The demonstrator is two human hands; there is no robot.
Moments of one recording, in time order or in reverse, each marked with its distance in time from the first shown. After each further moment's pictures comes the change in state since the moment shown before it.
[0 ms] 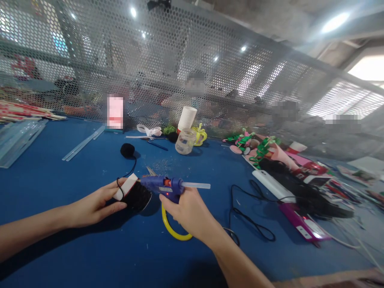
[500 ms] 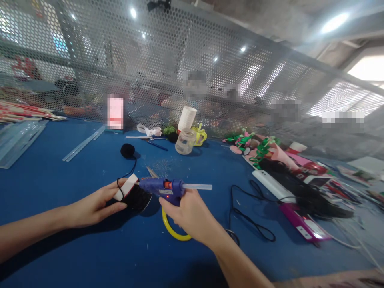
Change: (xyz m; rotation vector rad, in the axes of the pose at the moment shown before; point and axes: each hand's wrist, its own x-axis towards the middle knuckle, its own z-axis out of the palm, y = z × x) left_hand 0.000 0.000 0.000 0.002 0.007 0.034; right_hand -0.002 -0.004 -0.002 0.039 -0.032 0.089
